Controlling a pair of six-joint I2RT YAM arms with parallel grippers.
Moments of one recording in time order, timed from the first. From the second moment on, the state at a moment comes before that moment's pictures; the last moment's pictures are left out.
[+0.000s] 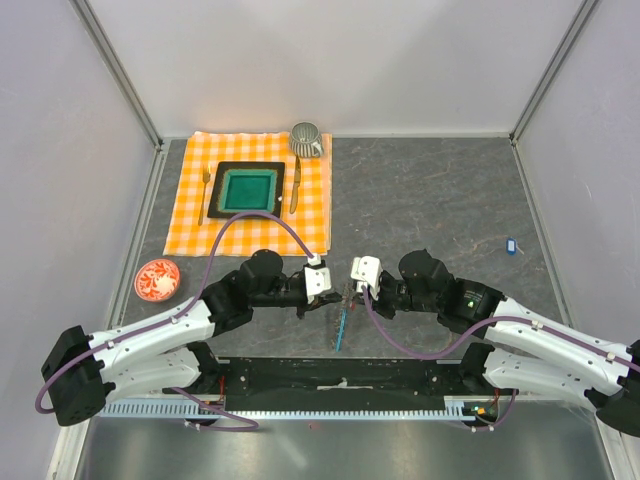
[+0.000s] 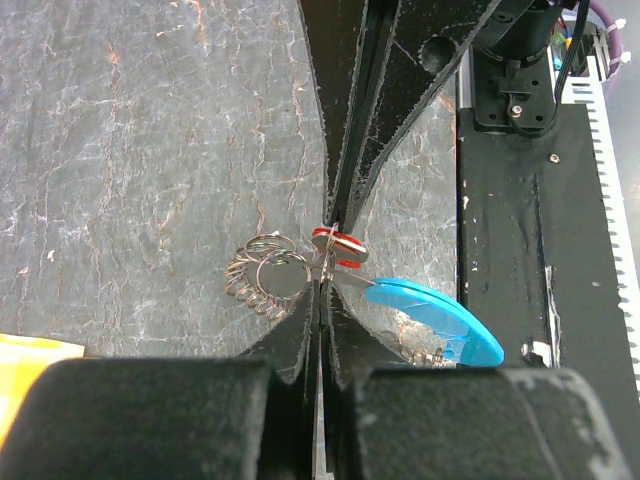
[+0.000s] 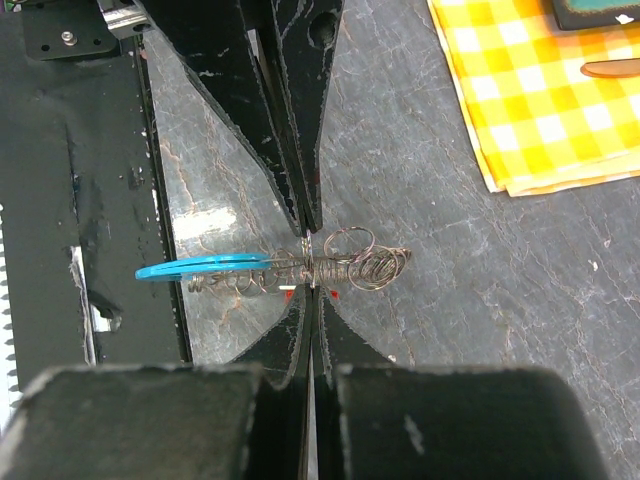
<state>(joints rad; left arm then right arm) -0.95 0.99 0.58 0.08 0.46 0.27 0.99 0.89 0.71 -0.33 -0.25 -0.27</state>
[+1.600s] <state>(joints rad) -0.95 1.00 0.58 0.08 0.46 0.27 1.00 0.87 0.71 -0.35 -0.24 -0.27</state>
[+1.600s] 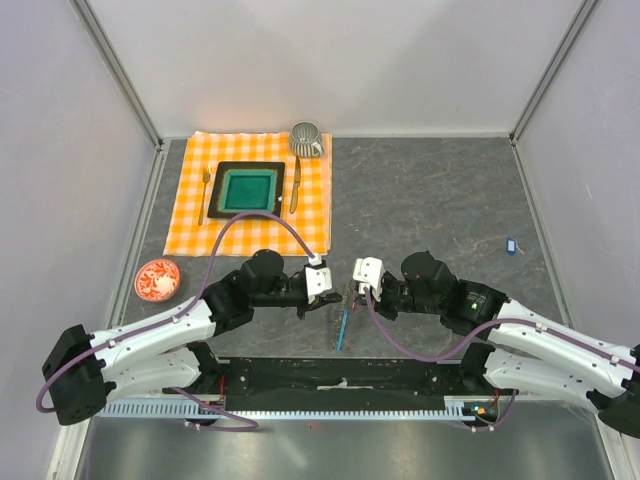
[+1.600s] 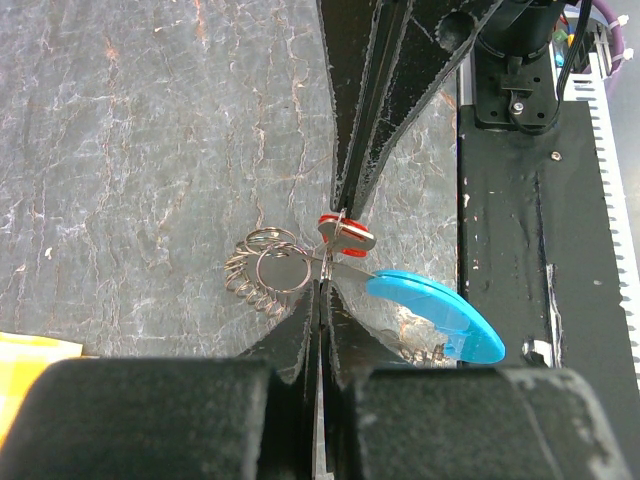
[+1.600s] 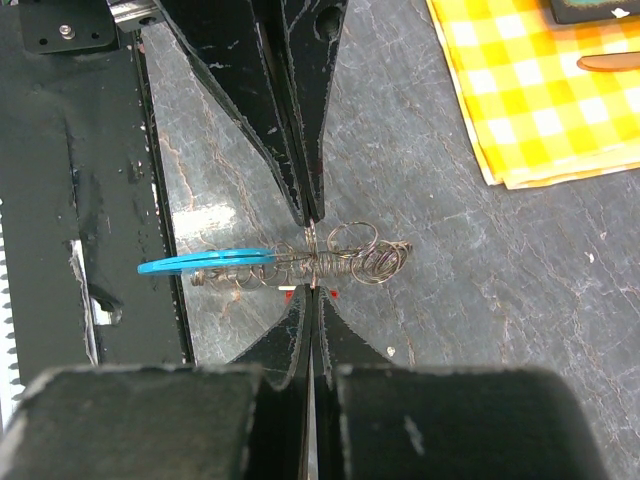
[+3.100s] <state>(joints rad) -0.95 1.00 0.58 0.08 0.47 0.27 1.00 0.88 0.71 -0.34 -0.24 -0.26</state>
